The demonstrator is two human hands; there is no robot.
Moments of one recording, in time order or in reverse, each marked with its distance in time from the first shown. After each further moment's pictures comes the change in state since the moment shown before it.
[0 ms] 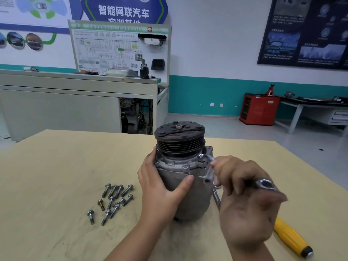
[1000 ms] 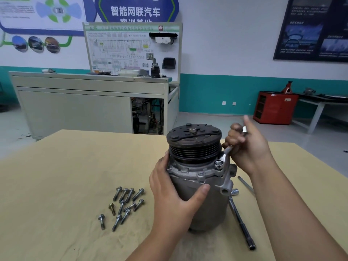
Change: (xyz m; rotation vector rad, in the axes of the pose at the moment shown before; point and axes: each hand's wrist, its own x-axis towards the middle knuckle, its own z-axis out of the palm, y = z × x) left_hand -0.003 -0.001 0.001 -0.004 -0.006 -0.010; right_hand 0.093 0.100 -0.057 0.287 0.217 1.048
